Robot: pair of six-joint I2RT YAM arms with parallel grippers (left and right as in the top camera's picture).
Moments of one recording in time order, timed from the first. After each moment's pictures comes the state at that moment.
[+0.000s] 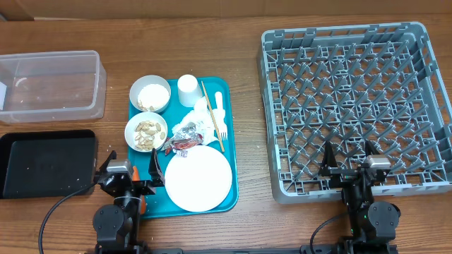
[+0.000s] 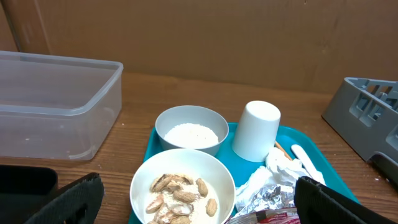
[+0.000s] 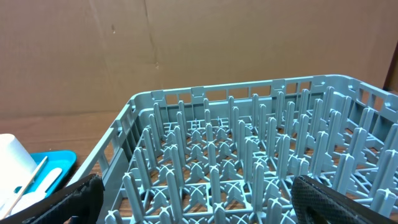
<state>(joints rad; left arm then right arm) 0.03 0.02 0.04 -0.13 0.02 -0.12 -0.02 0.01 0.02 -0.03 -0.06 0.09</state>
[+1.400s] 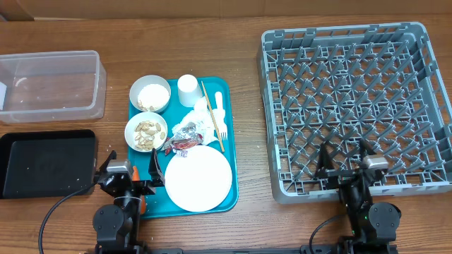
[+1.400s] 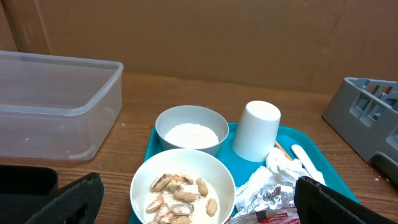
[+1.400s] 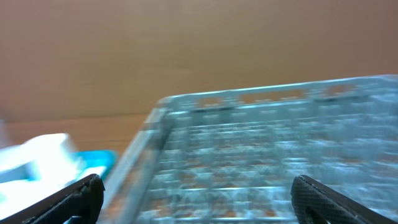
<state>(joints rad) 0.03 0.02 0.04 -0.13 0.02 -0.12 -0.02 0.01 0.02 0.00 -0.24 0.17</state>
